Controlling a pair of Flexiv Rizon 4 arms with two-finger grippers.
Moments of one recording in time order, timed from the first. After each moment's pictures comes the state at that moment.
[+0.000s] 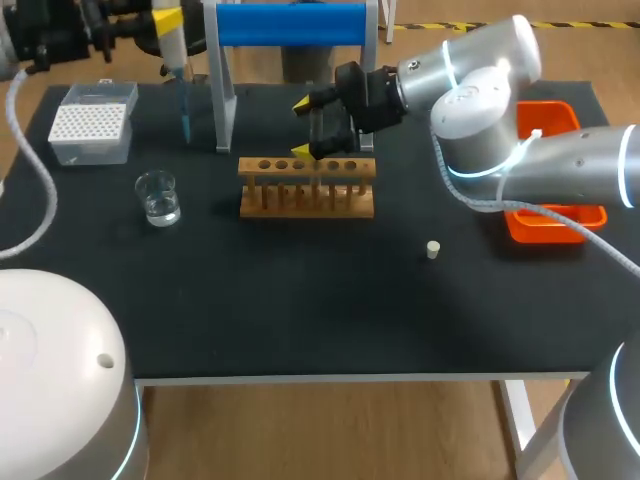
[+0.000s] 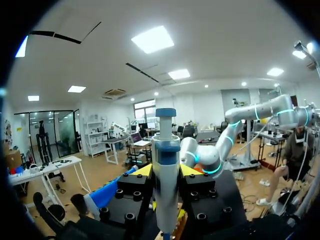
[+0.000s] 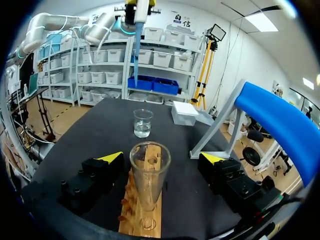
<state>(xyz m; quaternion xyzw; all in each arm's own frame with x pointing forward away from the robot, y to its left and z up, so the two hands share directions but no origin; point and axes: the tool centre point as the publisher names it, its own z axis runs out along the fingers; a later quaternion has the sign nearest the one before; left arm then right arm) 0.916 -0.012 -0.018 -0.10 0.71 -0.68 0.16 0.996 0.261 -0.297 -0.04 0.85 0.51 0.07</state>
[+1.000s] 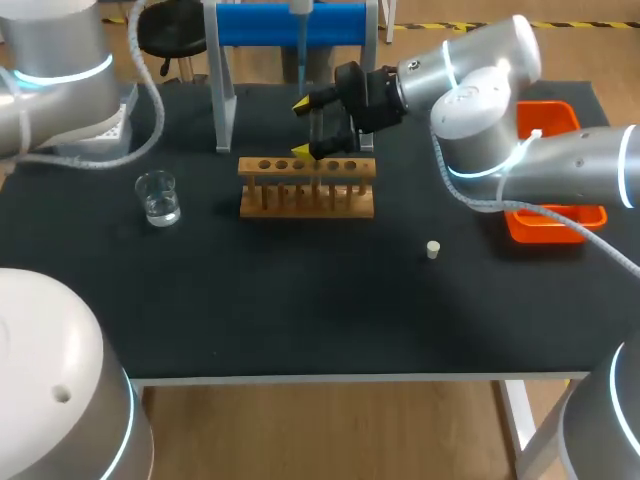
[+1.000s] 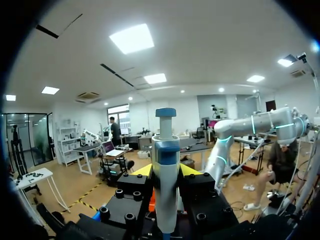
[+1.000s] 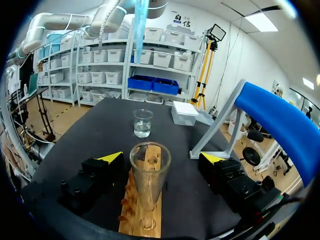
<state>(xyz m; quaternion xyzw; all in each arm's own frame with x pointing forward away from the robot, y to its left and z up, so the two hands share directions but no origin) 0.952 -0.175 0.032 -0.01 0.71 -0.70 0.07 0.996 0.261 -0.297 -0.04 0.85 0.51 0.07</state>
